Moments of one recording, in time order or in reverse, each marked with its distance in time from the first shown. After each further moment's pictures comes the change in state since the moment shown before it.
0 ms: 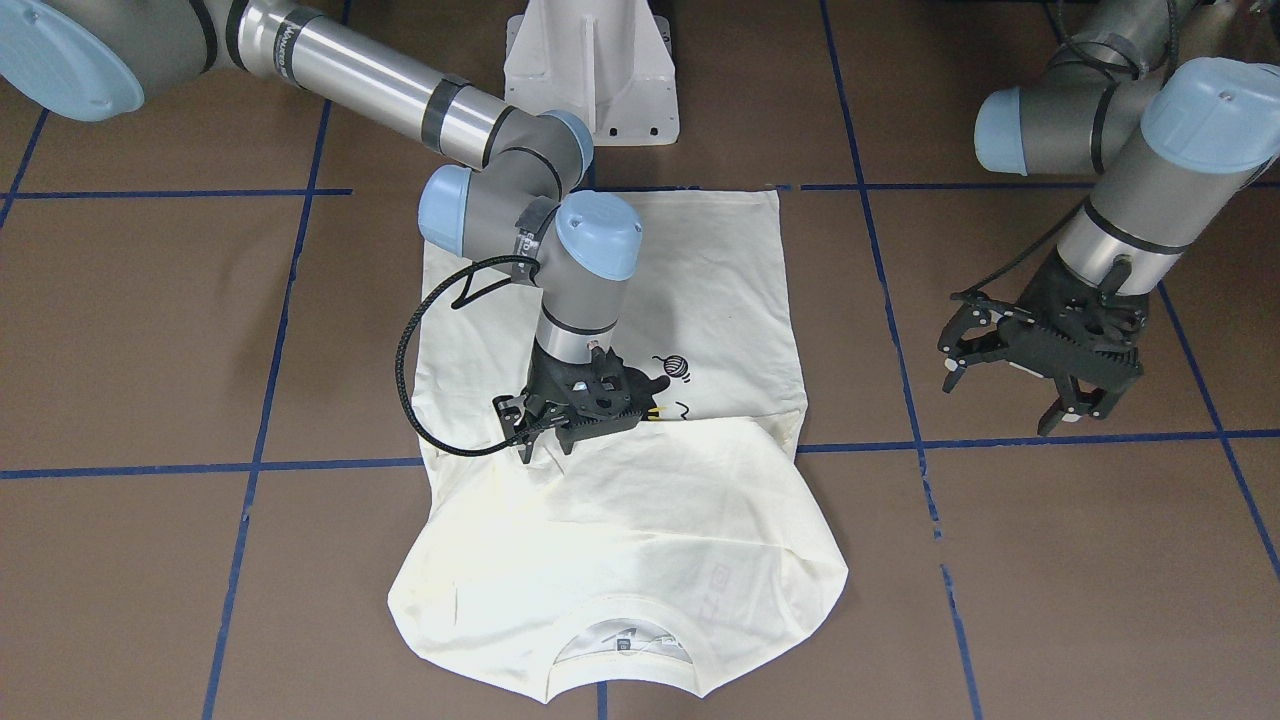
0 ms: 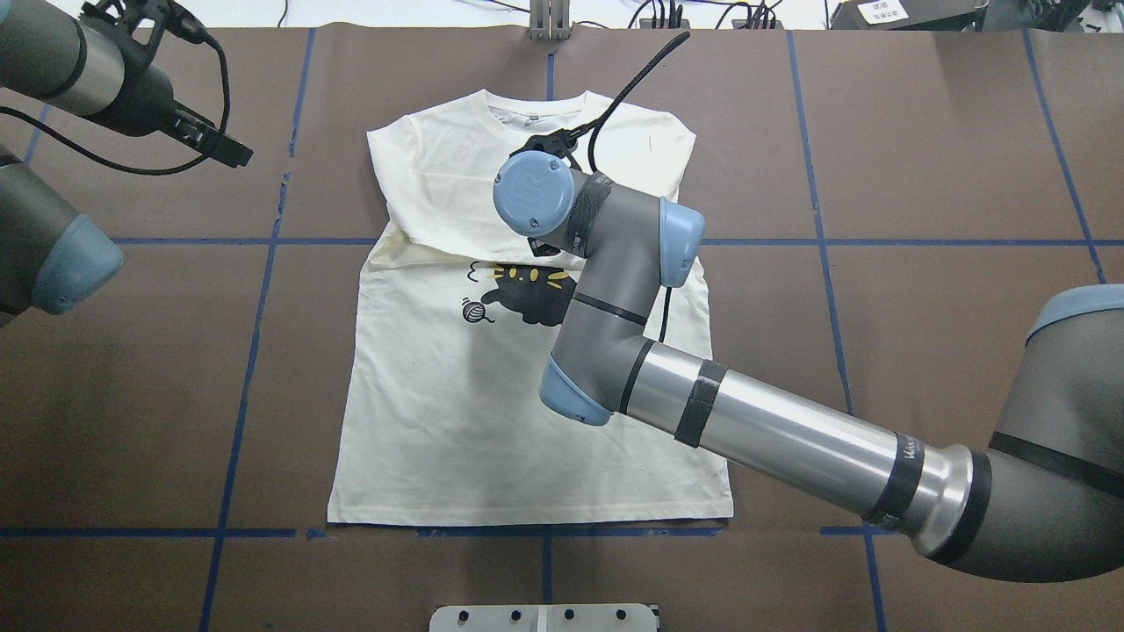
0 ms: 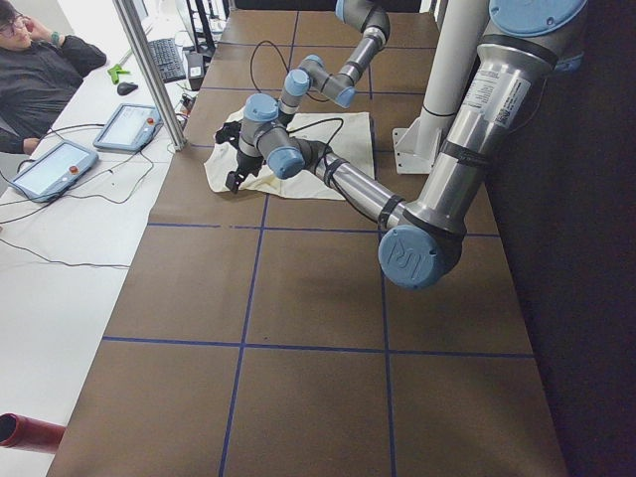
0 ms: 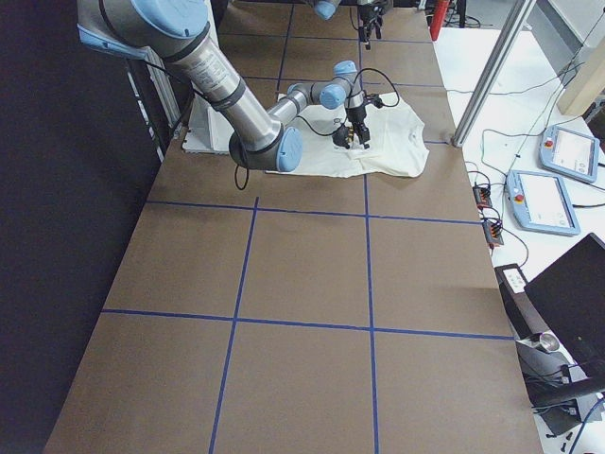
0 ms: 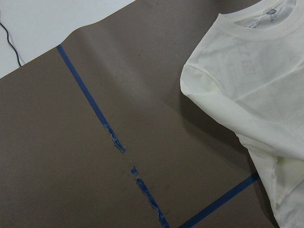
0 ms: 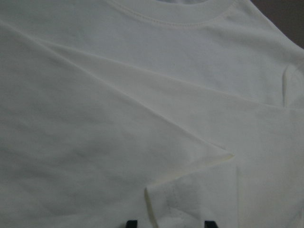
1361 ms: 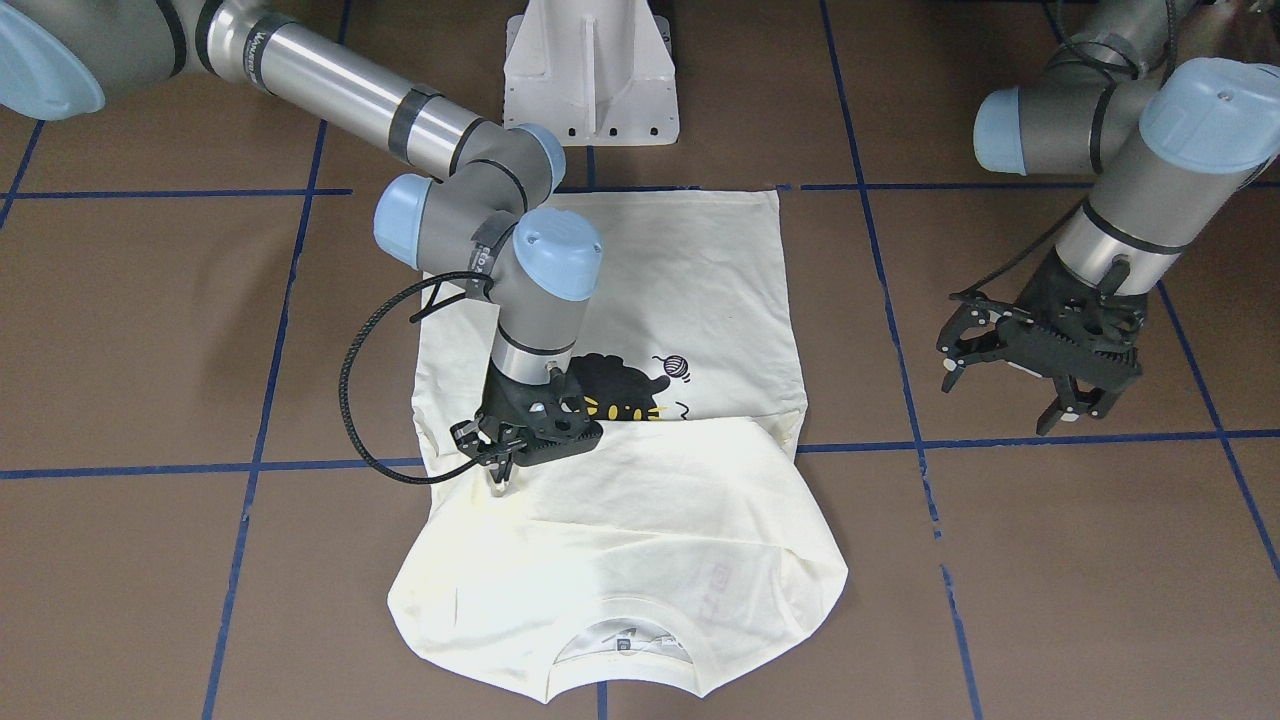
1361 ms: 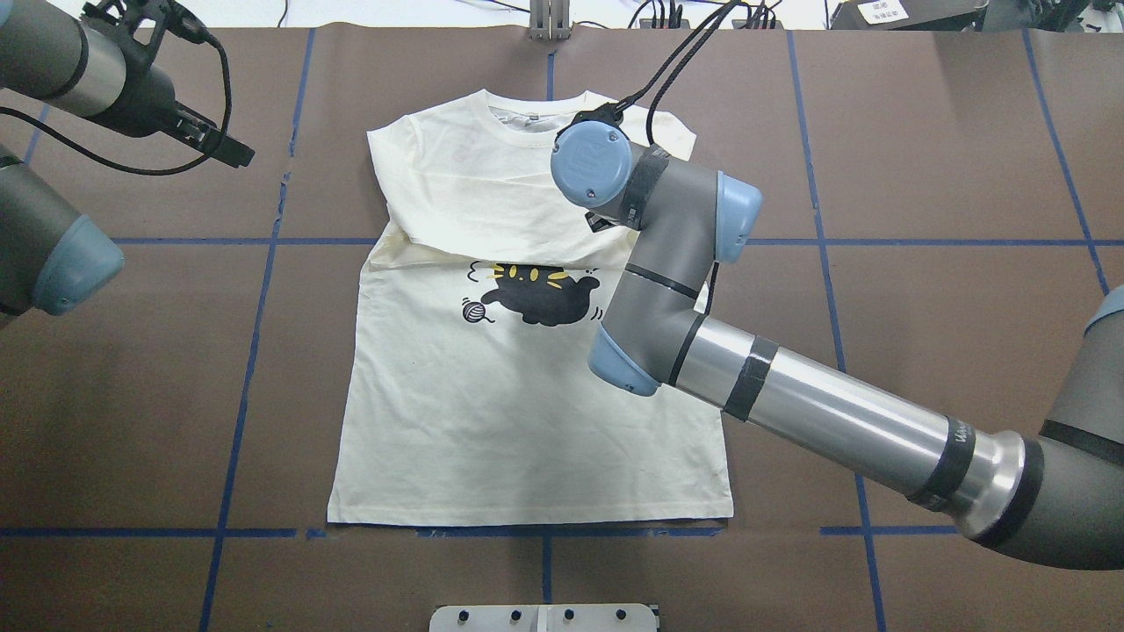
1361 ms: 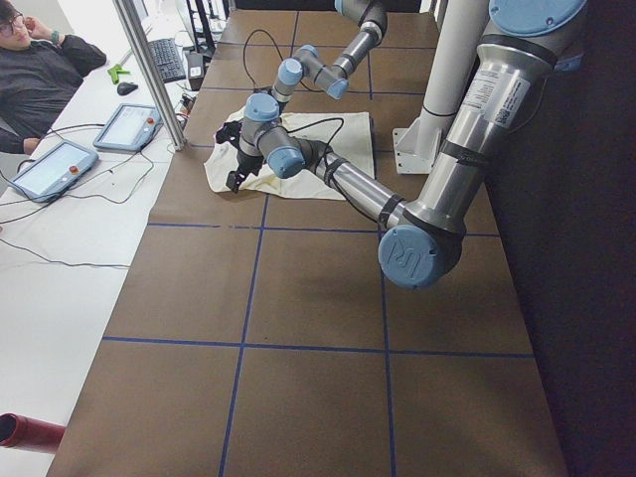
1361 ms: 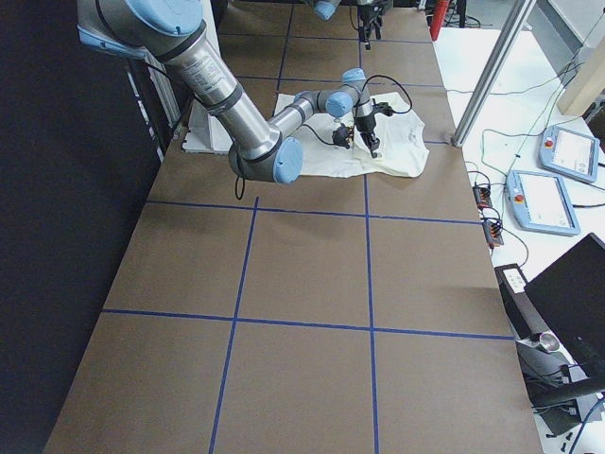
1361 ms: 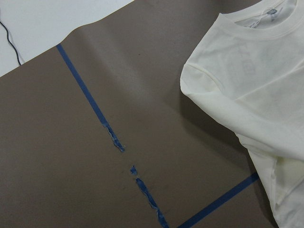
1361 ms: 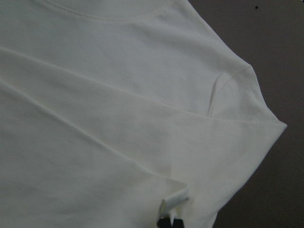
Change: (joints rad) left arm 0.003 -0.001 -0.004 0.000 0.000 -0.021; right arm 0.074 -0.097 0.083 -0.023 -0.001 -0.140
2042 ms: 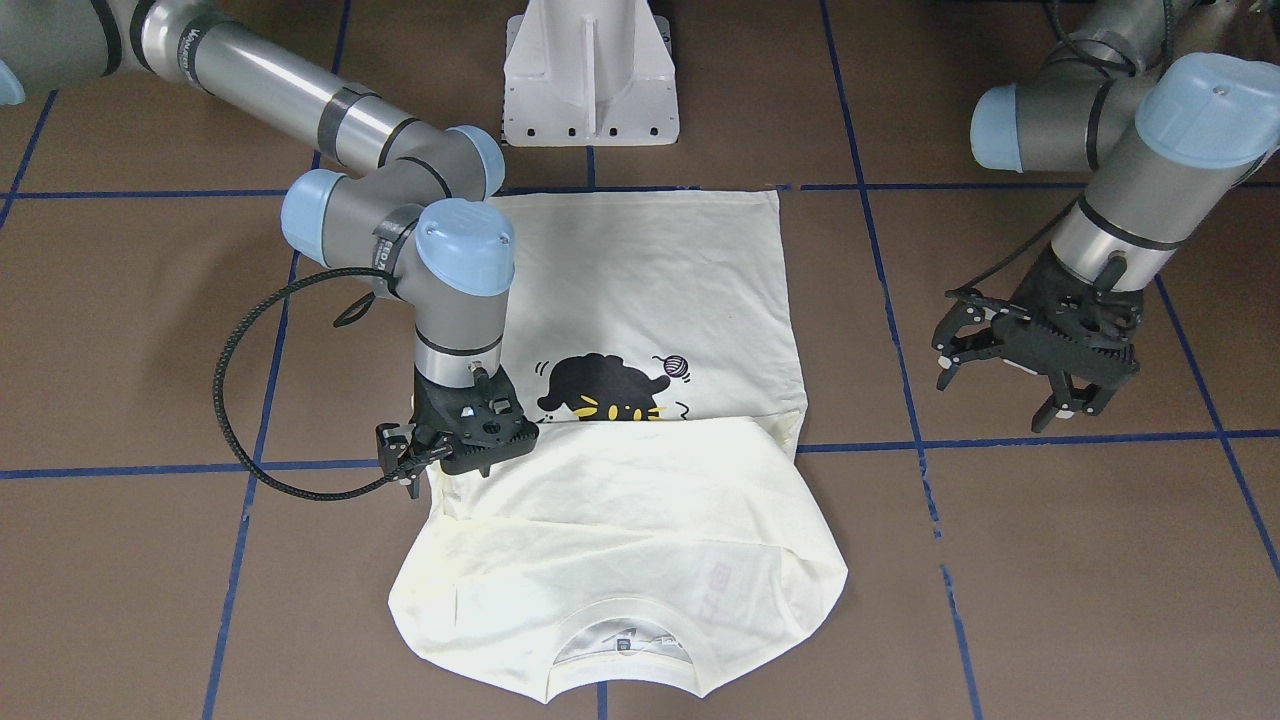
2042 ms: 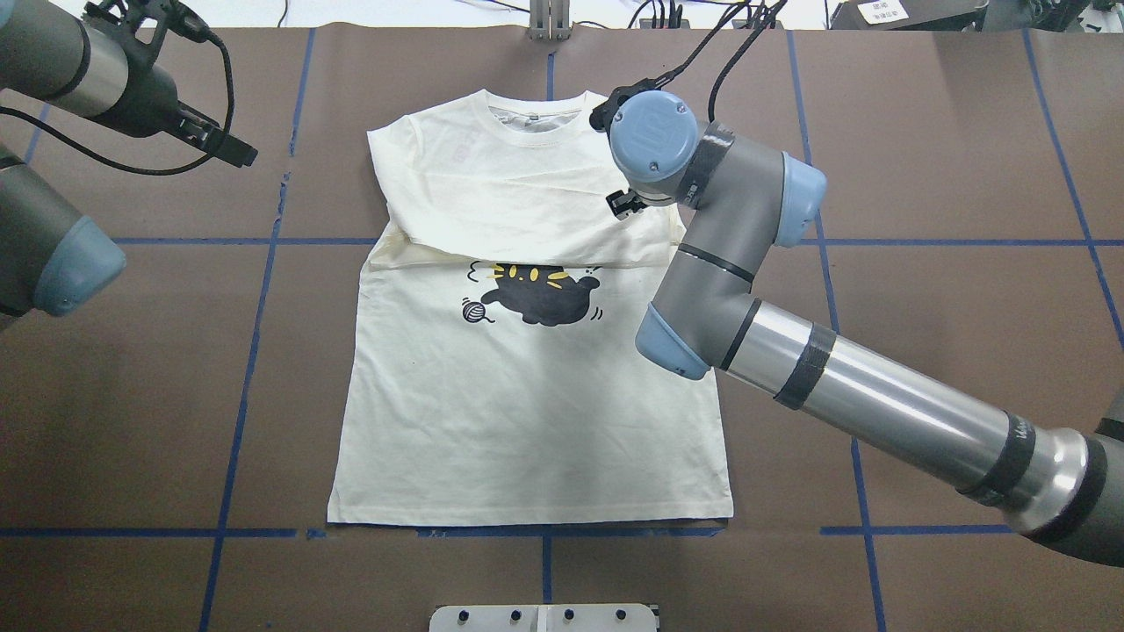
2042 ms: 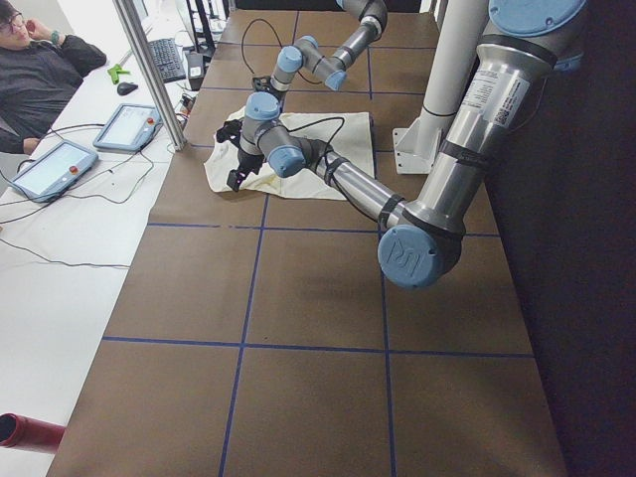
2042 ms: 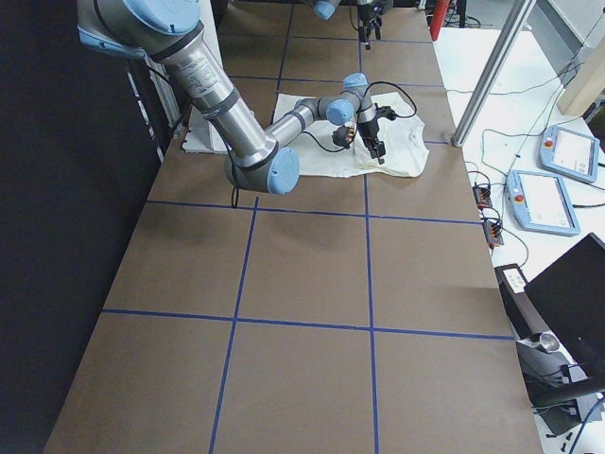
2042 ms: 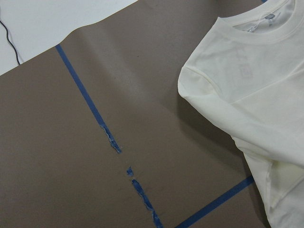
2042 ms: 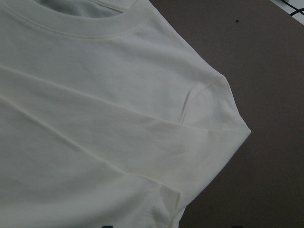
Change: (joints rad) left arm 0.002 -0.002 -0.005 0.000 0.000 -0.013; right arm 0.060 -0.077 0.142 0.043 0.113 -0.035
